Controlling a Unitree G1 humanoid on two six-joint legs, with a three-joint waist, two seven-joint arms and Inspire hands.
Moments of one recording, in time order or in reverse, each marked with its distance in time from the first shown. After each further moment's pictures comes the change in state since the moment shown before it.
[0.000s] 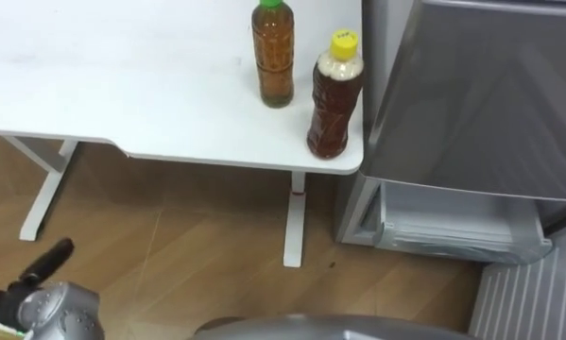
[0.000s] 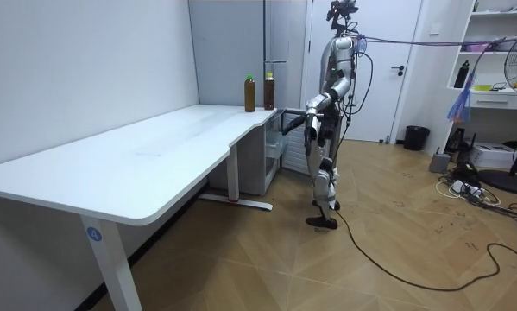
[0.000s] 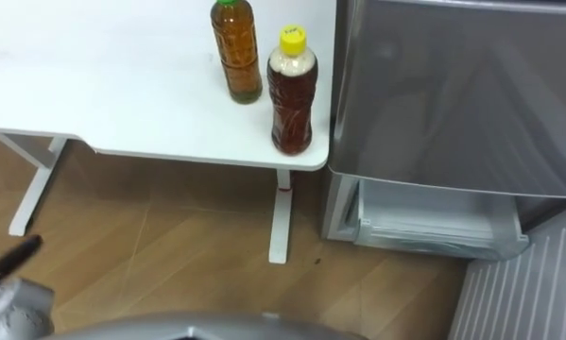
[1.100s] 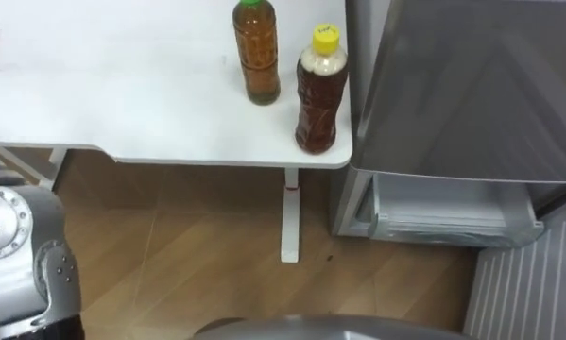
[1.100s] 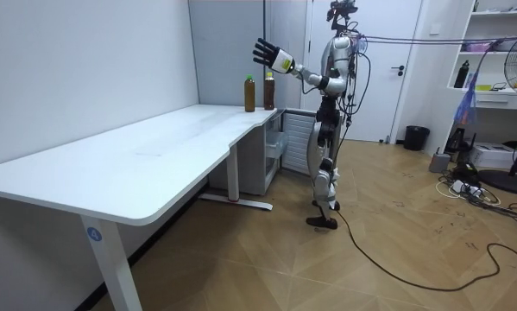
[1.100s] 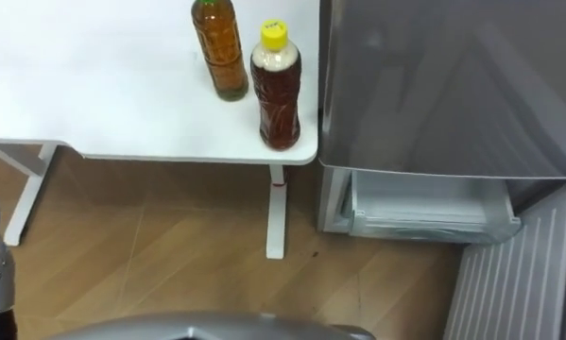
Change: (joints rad) left arm -0.051 0.035 -0.156 -0.734 0.250 -0.085 -0.374; right arm 0.003 0.012 0.029 0.075 -0.055 -0.055 0.165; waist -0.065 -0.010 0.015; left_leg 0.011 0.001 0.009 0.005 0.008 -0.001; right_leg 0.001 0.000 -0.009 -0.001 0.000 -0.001
